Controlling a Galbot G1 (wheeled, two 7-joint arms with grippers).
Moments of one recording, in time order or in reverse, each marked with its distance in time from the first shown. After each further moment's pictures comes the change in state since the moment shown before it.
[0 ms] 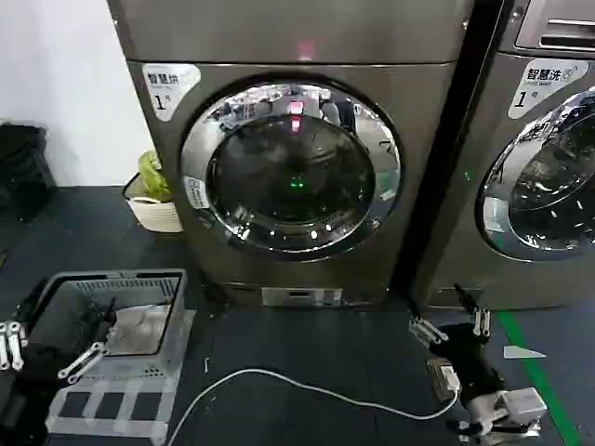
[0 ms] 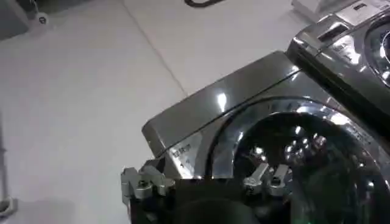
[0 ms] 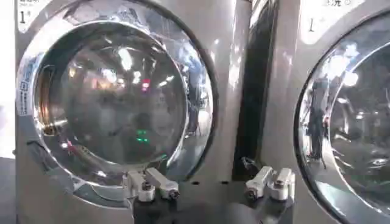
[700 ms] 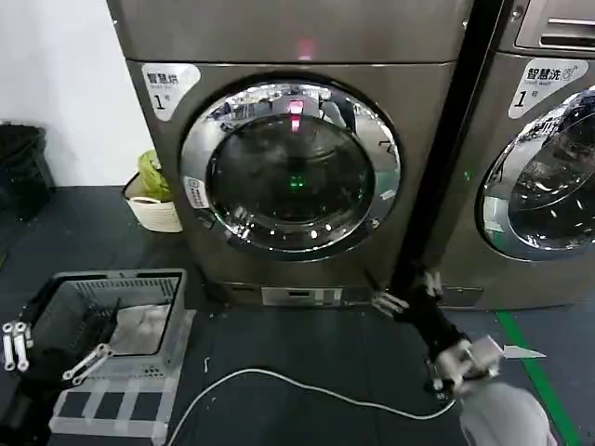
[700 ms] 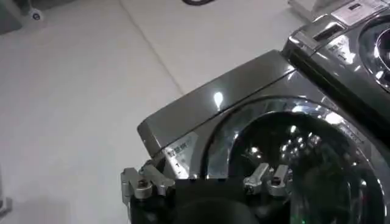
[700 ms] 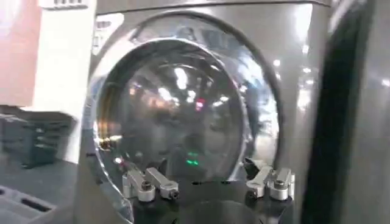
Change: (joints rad) left arm 0.017 -0.017 0.007 -0.022 0.015 0.016 0.006; right arm 0.484 -0.248 -0.275 -0.311 0.168 0.039 -0.139
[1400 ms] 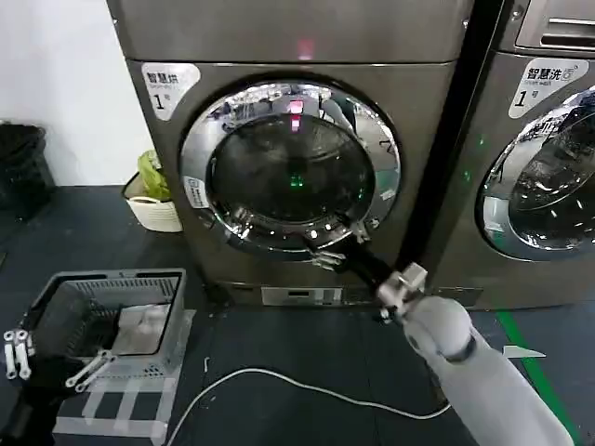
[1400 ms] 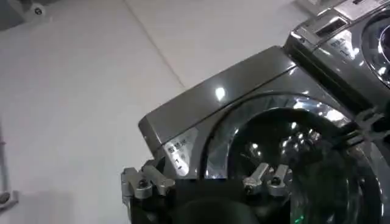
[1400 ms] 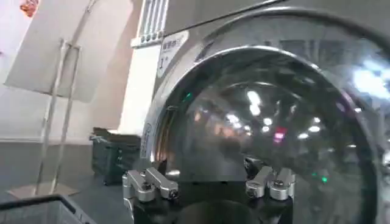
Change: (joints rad) left arm 0.018 -0.060 0.000 -0.023 0.039 -0.002 0.007; right arm 0.514 0.039 -0.395 -0.345 0.085 0.107 -0.107
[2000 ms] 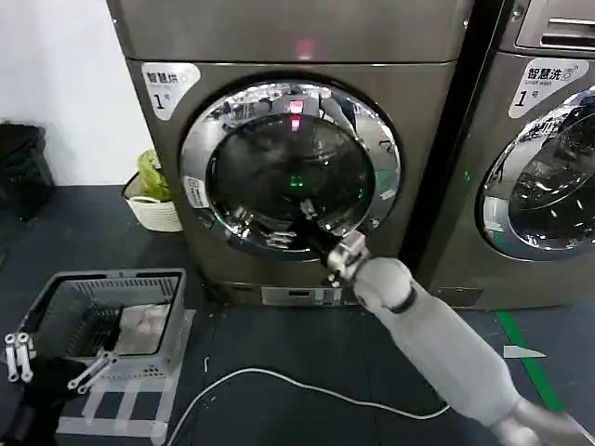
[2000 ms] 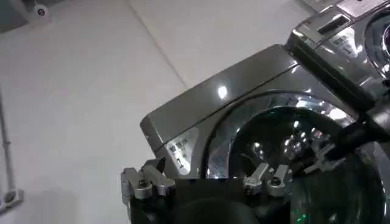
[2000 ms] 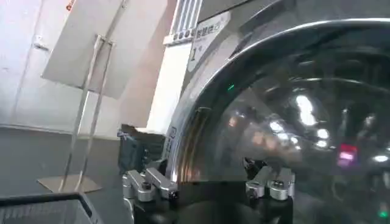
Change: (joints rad) left arm -0.003 -0.027 0.002 -0.005 0.012 -0.002 0.002; right arm 0.237 0.150 -0.210 -0.211 -0.033 0.026 0.039
